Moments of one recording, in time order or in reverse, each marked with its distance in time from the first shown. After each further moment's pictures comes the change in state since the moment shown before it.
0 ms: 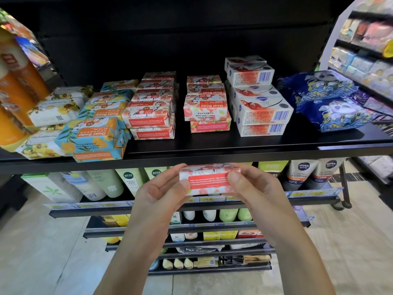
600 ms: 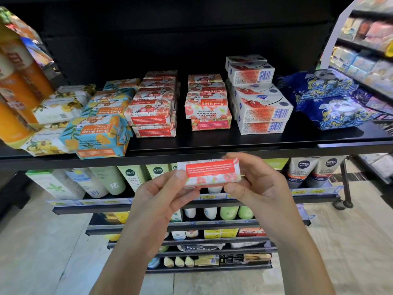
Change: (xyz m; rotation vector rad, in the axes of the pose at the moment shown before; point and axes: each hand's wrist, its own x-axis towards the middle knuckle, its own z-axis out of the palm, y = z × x) left_hand -0.005 0.003 -0.002 -0.110 -0.052 -0.024; right_hand -0.004 0.003 -0.004 0.035 -0.128 -0.290
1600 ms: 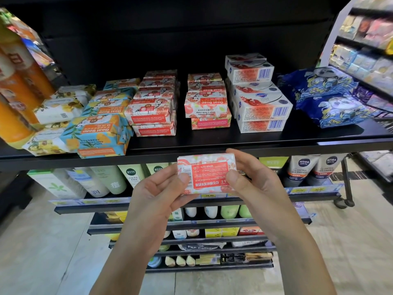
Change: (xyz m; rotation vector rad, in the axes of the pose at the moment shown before) left_hand -0.001 0.003 -0.001 0.009 -0.012 0.035; right_hand 0.002 -0.005 0.007 0.073 0.034 0.196
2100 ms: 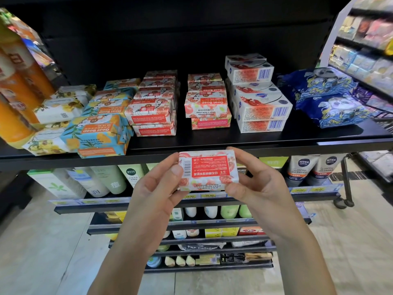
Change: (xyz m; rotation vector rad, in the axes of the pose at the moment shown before) left_hand 0.000 0.005 0.003 0.005 0.036 0.005; right_hand 0.000 0.007 -0.010 0.031 -0.096 -0.081
